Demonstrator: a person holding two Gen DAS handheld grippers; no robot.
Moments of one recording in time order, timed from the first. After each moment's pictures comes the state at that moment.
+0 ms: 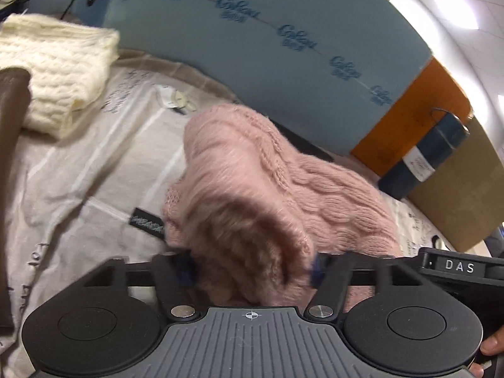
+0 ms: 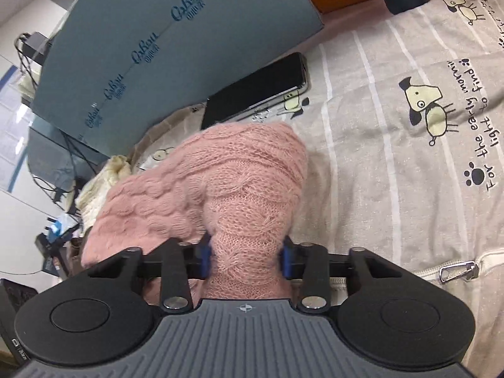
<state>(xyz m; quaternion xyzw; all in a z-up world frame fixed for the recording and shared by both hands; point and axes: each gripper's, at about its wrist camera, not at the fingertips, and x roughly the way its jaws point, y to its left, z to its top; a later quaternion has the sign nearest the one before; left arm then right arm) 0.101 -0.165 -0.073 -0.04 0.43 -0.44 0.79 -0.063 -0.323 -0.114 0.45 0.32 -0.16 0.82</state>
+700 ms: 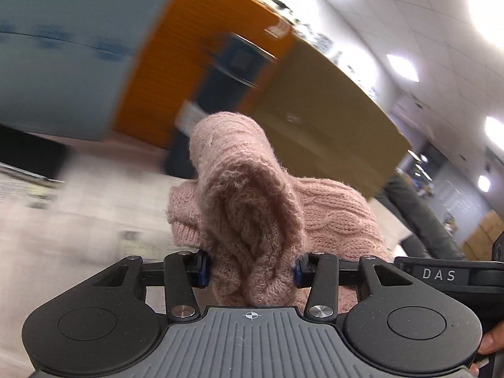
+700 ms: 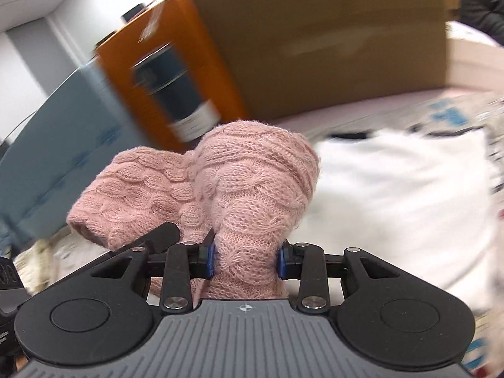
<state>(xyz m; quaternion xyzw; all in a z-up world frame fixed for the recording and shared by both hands) -0.084 -0.349 -0.078 -0.03 0.37 -0.64 0.67 -0.271 -0.446 -0.042 0.35 0.25 -0.36 0.83</state>
